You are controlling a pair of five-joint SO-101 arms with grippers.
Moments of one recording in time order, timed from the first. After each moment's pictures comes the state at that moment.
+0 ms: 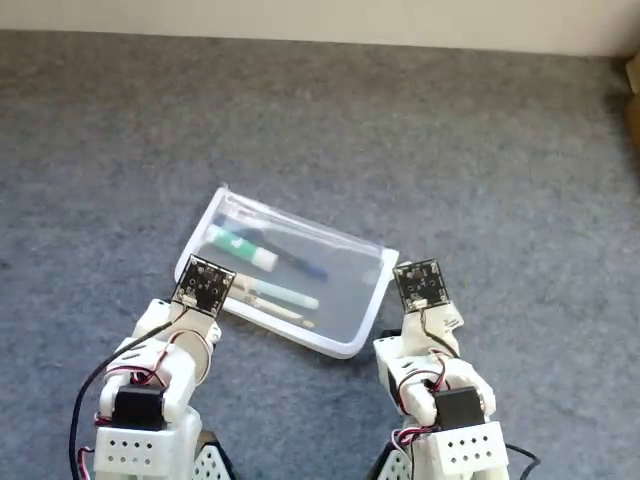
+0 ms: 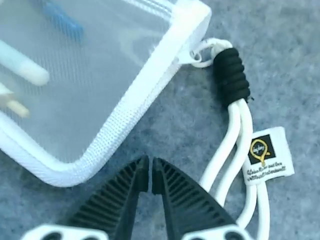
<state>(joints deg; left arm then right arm) -2.8 -103.3 95.9 64.7 -15.3 -11.8 -96.5 95.9 62.0 6.7</state>
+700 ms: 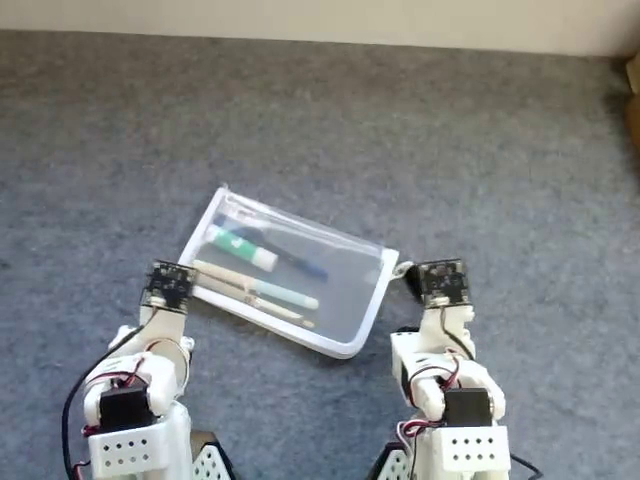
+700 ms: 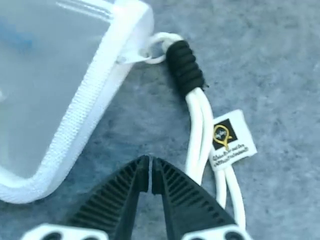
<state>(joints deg) -16.3 -103.3 95.9 75.4 -15.3 -2.8 -96.8 95.9 62.0 6.7</state>
